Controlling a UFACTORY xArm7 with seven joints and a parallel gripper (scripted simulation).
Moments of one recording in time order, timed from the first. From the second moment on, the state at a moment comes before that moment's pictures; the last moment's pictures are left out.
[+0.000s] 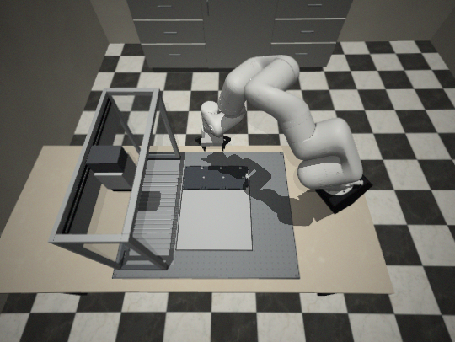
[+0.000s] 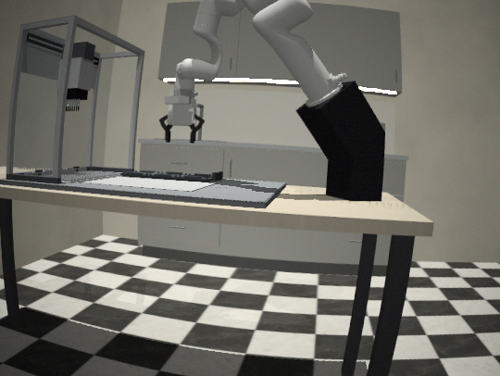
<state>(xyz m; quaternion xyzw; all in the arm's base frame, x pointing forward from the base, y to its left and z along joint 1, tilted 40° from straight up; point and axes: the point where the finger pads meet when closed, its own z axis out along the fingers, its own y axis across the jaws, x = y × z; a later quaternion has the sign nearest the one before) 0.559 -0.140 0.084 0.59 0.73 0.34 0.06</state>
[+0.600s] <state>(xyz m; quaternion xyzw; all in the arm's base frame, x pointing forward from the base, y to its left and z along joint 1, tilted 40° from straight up) 0.564 -0.136 0.077 0.59 0.73 0.34 0.06</state>
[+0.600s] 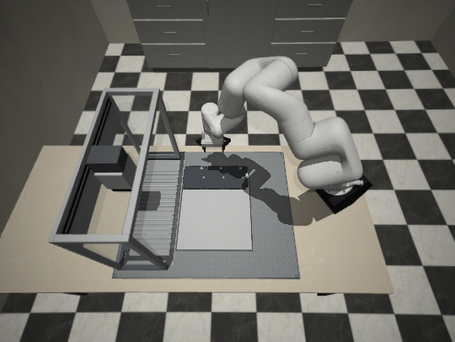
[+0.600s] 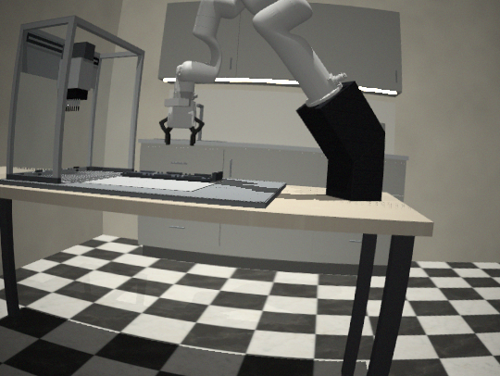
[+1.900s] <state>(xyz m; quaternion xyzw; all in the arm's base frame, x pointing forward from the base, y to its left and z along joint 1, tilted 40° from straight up) 0.592 -0.112 0.033 0.59 0.73 0.34 0.06</state>
